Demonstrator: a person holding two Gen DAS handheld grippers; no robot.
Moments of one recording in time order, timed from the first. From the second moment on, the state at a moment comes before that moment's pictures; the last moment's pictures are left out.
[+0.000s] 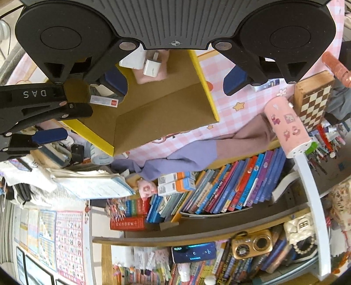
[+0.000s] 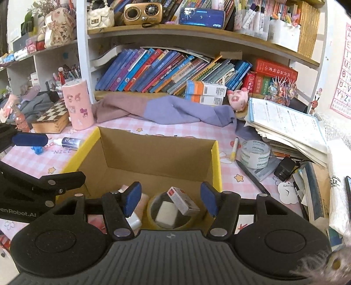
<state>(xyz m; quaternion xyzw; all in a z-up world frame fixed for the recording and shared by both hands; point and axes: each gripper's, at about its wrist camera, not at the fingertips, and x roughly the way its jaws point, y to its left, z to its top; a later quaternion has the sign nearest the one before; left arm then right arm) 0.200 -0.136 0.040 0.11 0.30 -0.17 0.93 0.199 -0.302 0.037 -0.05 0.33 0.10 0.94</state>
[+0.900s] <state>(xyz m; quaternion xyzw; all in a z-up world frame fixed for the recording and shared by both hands) 0.091 -0.053 0.043 0.08 0.28 -0.22 0.93 0.064 -0.228 0.040 0.00 0.28 -0.01 0.96</state>
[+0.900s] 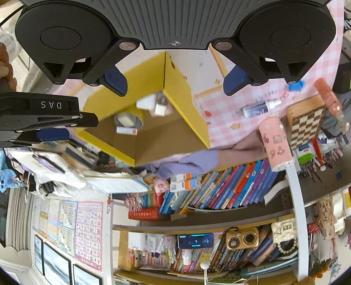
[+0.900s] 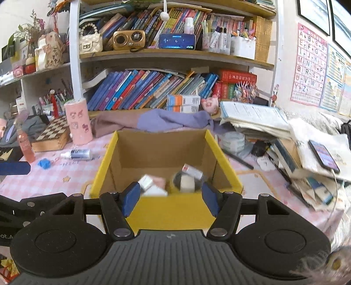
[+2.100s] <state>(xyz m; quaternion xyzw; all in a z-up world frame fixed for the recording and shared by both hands) 0.014 0.019 0.015 0.04 0.34 -0.17 0.93 -0.018 -0.149 0.009 -0.02 0.34 0.04 0.94</state>
